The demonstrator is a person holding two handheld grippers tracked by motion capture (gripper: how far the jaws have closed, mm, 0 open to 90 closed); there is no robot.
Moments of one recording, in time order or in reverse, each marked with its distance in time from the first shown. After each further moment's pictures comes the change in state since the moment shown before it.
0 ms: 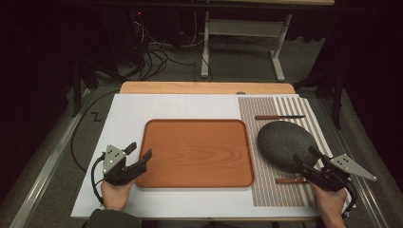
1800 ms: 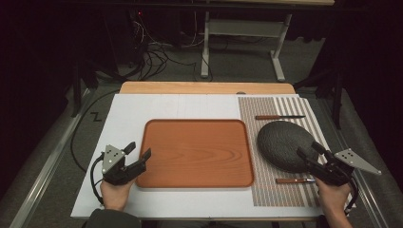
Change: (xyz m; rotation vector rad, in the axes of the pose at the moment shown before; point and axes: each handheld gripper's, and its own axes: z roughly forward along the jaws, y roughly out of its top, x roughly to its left) left arm 0.001 0.000 0.000 -0.004 0.009 -0.007; right arm -0.011 0.012 0.004 -0.002 -0.018 0.026
